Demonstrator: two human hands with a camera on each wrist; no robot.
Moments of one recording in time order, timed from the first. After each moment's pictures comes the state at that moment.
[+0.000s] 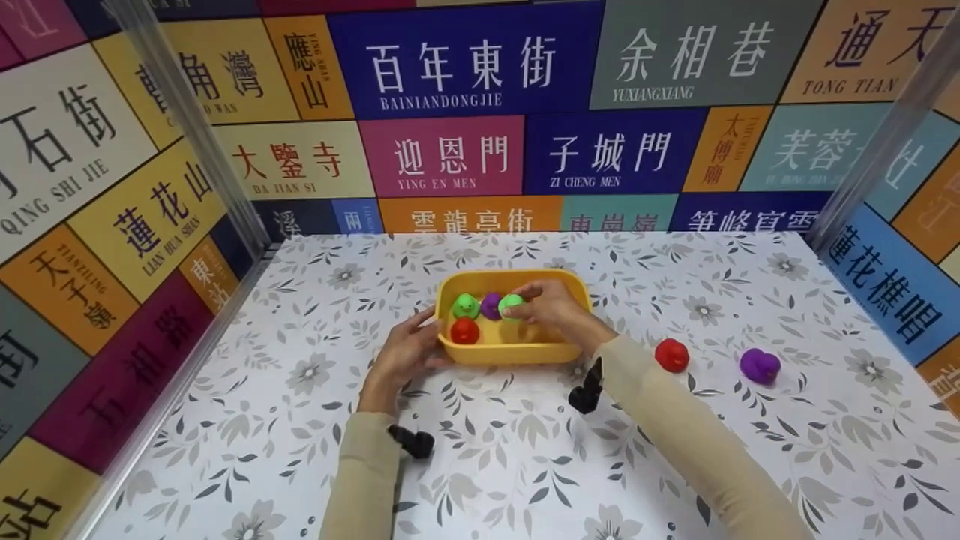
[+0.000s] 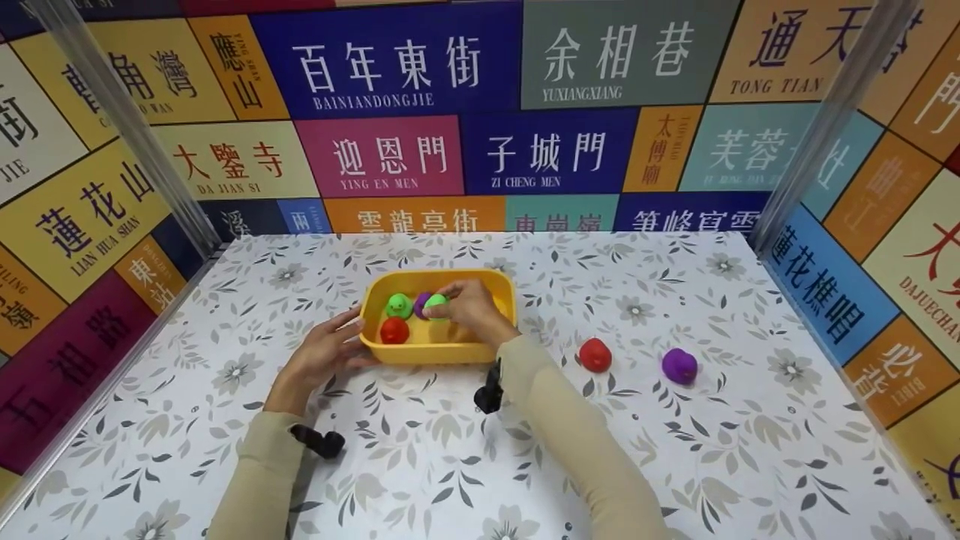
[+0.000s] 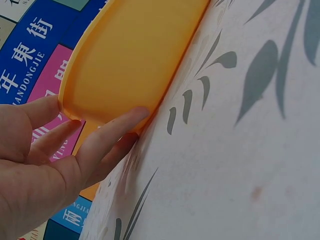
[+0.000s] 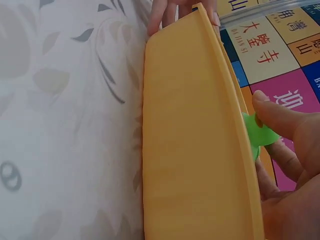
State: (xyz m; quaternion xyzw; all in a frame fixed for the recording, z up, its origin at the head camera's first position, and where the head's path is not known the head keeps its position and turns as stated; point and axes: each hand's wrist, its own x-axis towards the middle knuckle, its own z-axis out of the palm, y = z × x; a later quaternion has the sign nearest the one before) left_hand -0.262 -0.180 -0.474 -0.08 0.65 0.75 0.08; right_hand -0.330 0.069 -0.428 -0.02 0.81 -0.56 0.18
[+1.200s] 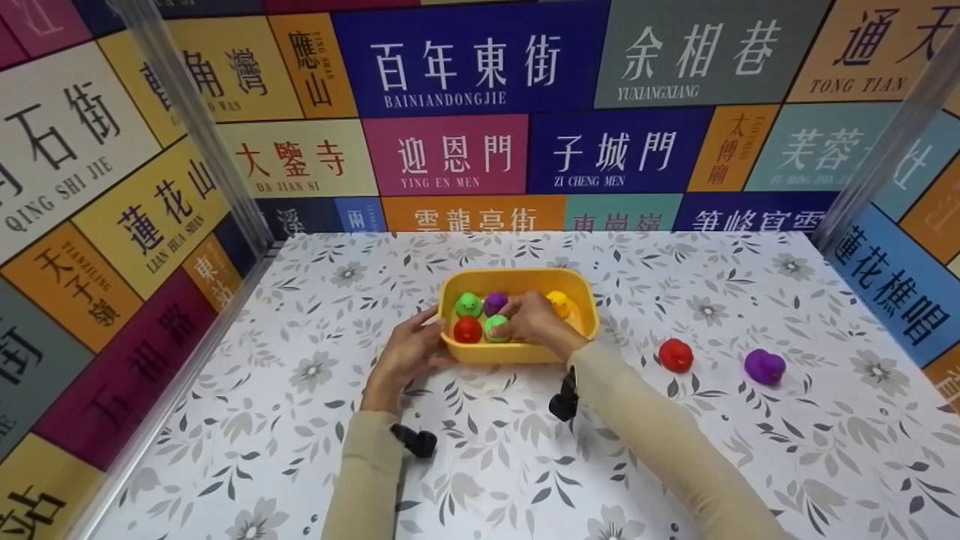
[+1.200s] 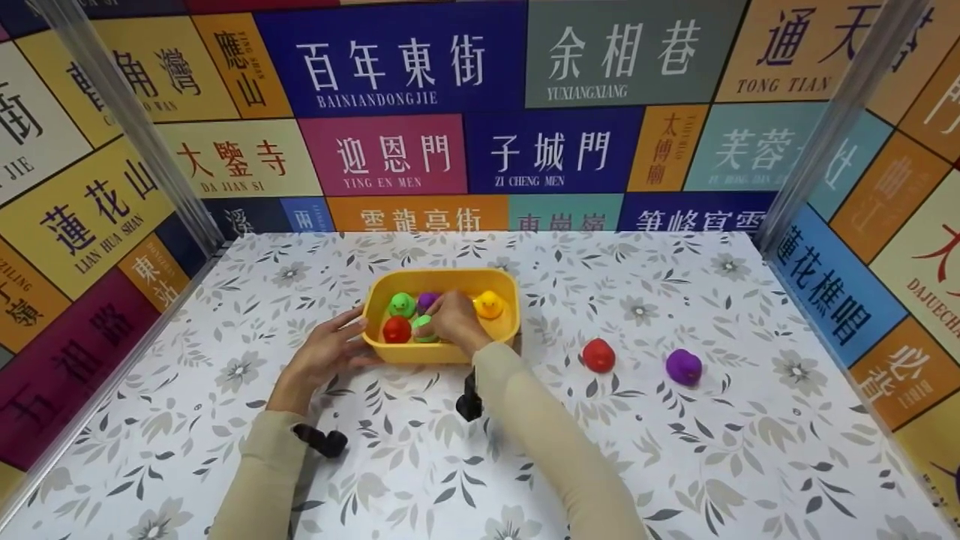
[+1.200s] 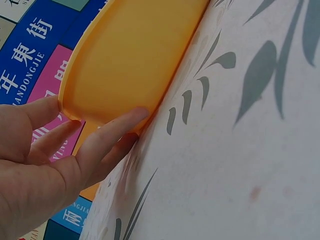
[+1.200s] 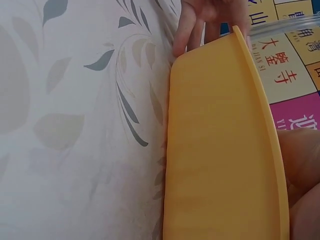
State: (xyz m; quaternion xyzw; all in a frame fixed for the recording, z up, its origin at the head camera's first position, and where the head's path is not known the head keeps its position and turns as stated) left_hand -0.263 -0.180 -0.473 -0.10 0.66 0.74 0.10; right_hand -0.322 0.037 -0.437 -0.01 0.87 -0.46 0.18
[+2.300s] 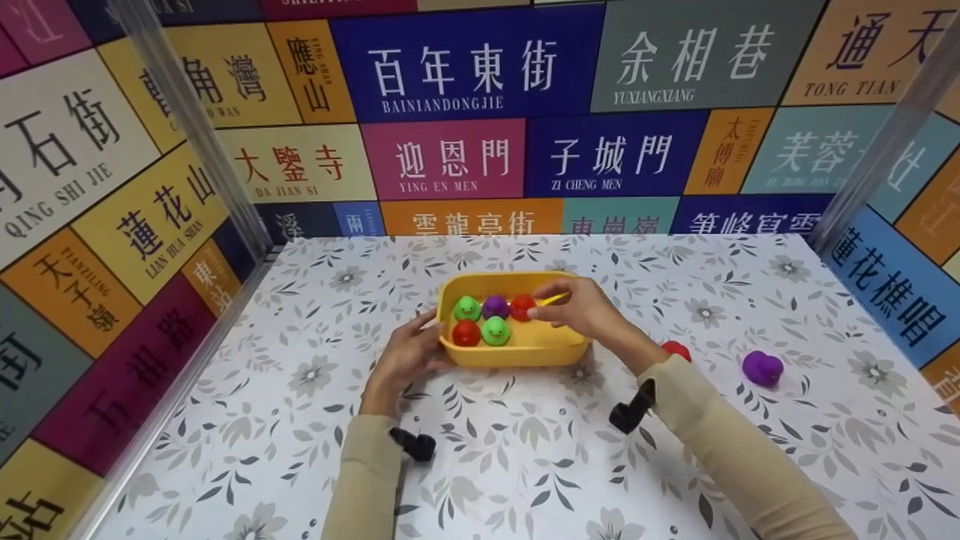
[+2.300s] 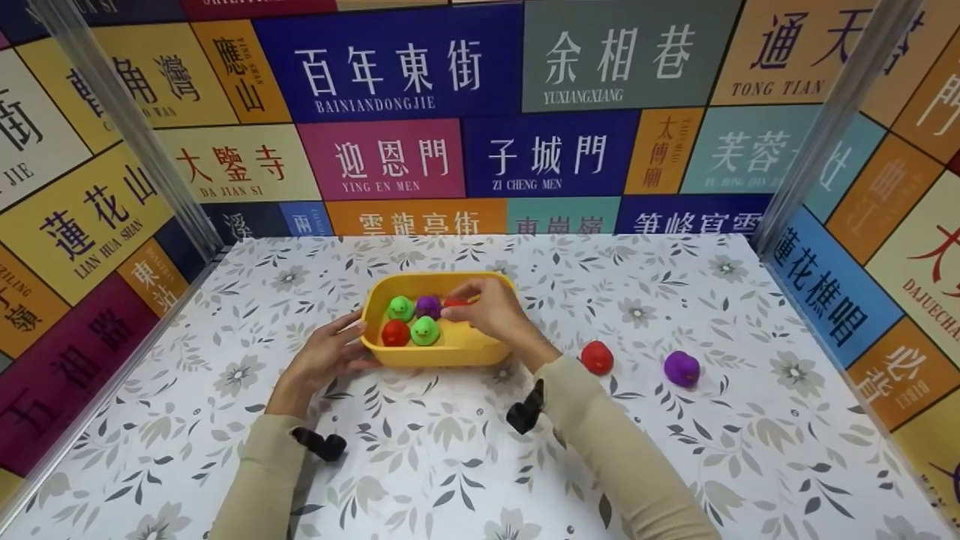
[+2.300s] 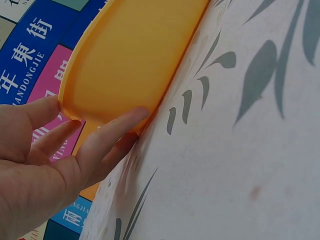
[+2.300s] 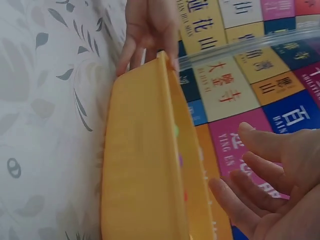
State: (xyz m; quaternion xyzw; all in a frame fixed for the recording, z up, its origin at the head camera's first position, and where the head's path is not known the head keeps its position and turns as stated) left_hand -0.263 -0.180 -0.474 -0.10 0.65 0.75 0.09; right_hand -0.299 0.106 -0.393 -0.08 0.86 -0.49 0.13
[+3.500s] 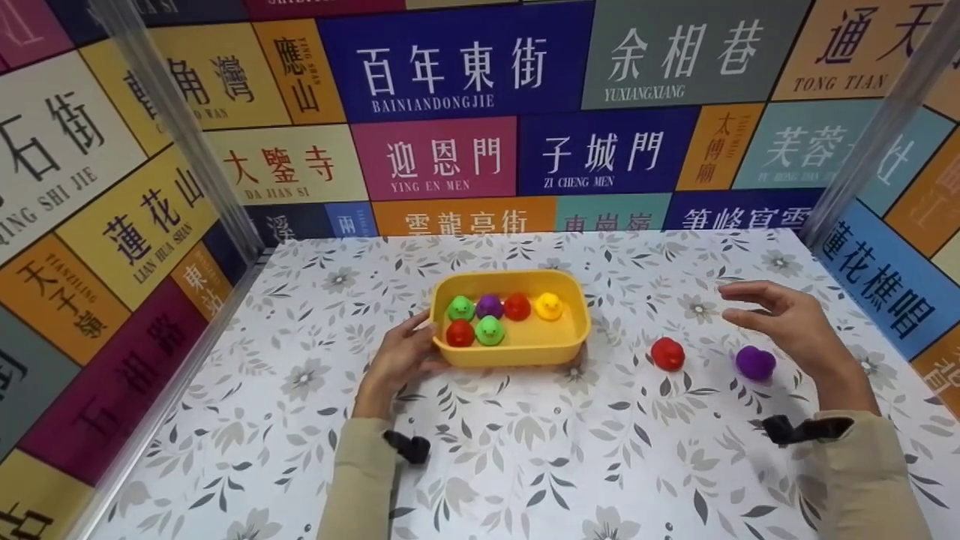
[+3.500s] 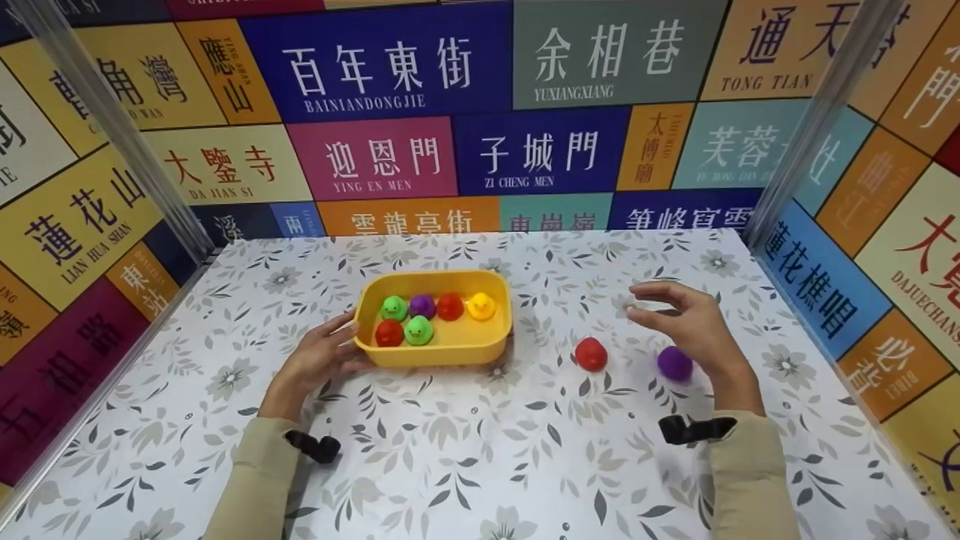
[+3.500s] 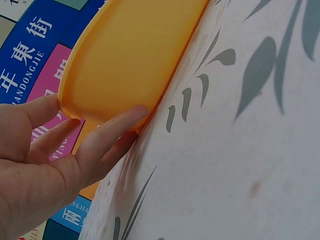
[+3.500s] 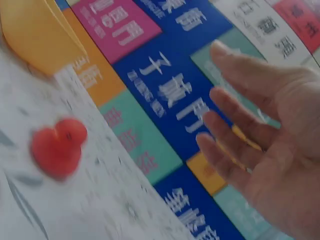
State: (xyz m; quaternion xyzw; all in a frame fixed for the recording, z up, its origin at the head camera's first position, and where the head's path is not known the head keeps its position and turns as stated) left_hand -0.263 -0.181 -0.472 -0.10 0.66 0.73 0.09; right_hand -0.263 0.357 -0.413 -0.09 0.87 -0.49 -0.03
